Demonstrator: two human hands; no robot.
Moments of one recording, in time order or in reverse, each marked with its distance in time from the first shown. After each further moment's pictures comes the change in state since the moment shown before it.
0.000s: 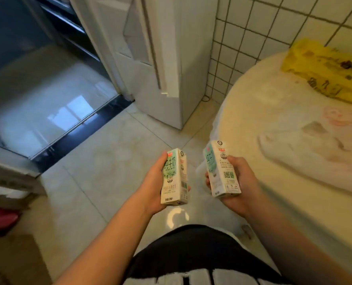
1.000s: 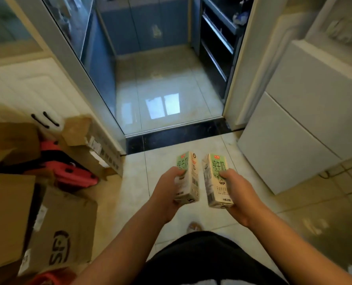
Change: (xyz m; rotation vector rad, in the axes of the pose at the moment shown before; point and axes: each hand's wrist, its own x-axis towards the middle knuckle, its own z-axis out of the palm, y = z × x) left_hand -0.019 0.273 -0.330 -0.434 0.296 0.403; right_hand 0.241 0.177 0.418 -0.848 -0.270 0.183
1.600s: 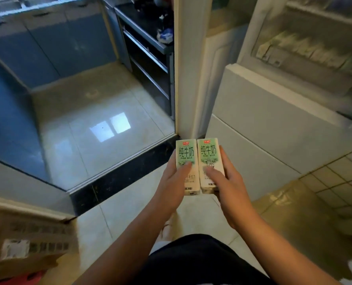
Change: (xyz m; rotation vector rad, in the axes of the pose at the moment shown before) left_hand 0.218 0.141 0.172 0.567 -0.373 0.349; right_hand 0.156 -0.179 -0.032 -0.062 0.295 -0.530
